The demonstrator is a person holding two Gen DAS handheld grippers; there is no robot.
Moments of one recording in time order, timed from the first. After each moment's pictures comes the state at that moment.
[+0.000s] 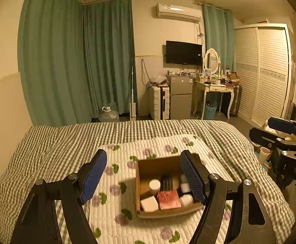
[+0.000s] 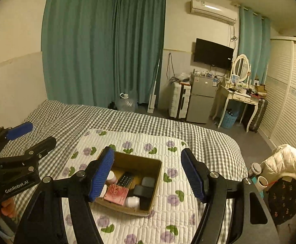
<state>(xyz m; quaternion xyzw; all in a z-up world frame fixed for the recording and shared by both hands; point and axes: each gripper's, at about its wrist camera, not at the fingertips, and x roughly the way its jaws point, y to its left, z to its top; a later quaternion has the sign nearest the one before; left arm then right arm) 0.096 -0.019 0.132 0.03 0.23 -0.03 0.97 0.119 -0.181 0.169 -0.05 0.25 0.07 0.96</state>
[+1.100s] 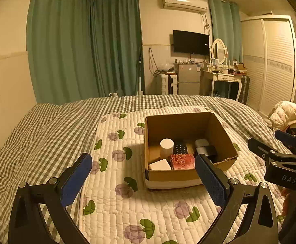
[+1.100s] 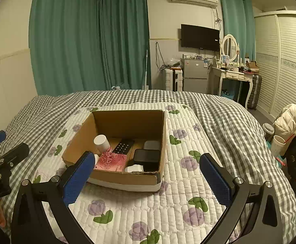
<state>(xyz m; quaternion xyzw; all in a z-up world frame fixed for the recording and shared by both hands) 0.077 -0.002 -0.001 0.03 0.24 0.00 0.97 0.105 -0.189 0.000 0.01 0.26 0.04 0.97</state>
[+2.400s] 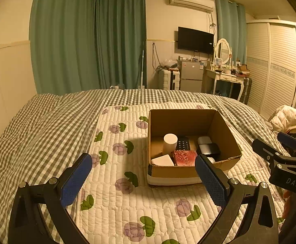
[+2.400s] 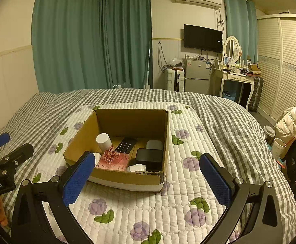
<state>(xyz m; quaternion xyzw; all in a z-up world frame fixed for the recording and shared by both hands) 0.083 0.011 -0.010 0.01 0.26 0.00 0.97 0.106 -0.181 -0.003 0.00 0.26 0.04 0.96</state>
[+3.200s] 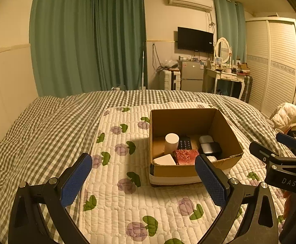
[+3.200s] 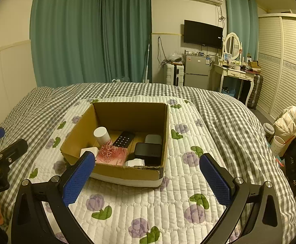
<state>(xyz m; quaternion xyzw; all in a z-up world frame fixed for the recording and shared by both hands) 0.082 0.011 -0.011 0.01 0.26 0.00 0.97 0.109 -0.181 -0.009 -0.01 0.28 0.04 0.96</state>
